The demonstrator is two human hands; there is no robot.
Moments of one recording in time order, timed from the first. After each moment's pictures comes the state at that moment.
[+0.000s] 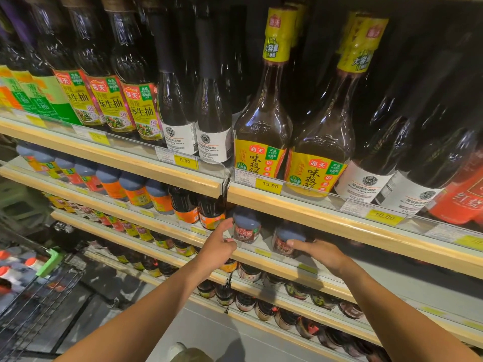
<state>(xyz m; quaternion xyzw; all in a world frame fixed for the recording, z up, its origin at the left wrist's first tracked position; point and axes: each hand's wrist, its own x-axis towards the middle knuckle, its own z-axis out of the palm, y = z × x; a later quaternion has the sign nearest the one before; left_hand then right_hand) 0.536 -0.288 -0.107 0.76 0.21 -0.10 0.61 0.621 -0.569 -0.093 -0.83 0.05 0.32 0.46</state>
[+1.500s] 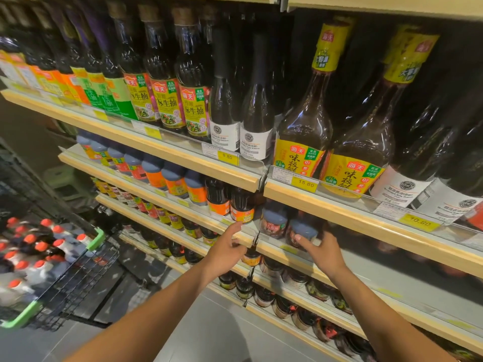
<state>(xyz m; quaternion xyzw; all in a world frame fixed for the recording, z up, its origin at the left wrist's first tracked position) 0.479 -0.253 -0.098 0.78 0.20 -0.09 0.59 0.587 -0.510 -0.104 -0.86 -0.06 0.09 0.50</state>
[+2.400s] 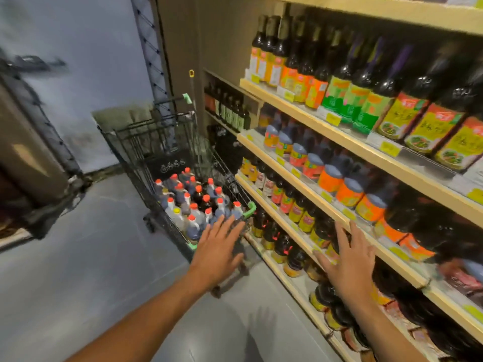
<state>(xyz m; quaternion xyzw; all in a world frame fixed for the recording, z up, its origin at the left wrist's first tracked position) 0.088 0.082 -0.091 0.95 0.27 0.07 0.10 0.317 -0.152 -0.072 -0.92 -0.34 -0.10 0.18</state>
